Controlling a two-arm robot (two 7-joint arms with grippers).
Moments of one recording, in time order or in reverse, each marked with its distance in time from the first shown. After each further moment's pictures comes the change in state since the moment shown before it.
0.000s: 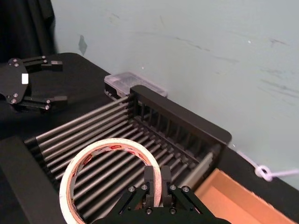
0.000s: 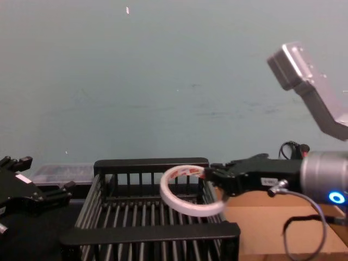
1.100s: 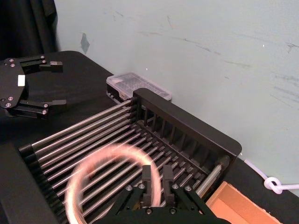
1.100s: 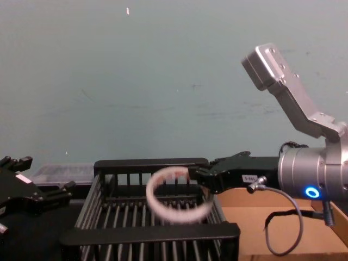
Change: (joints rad) left arm 0.000 0.000 0.000 0.000 0.000 0.000 0.000; right arm 0.067 -0.055 -0.030 0.094 -0.031 -0.015 0.009
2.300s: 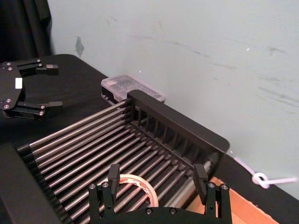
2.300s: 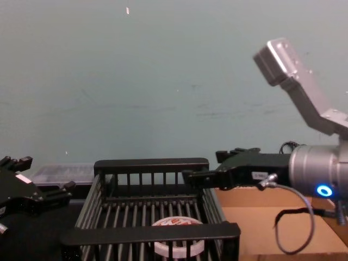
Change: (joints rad) left arm 0.000 0.000 0.000 0.000 0.000 0.000 0.000; right arm -0.034 0.019 0.024 -0.053 0.000 0.009 -0.016
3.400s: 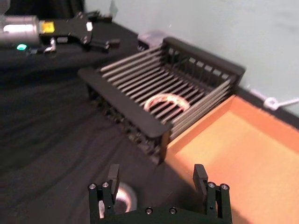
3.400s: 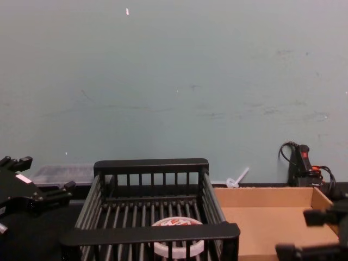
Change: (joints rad) left arm 0.000 0.000 0.000 0.000 0.000 0.000 0.000; right arm -0.425 0.392 0.151 -0.535 0.185 0.146 0.051
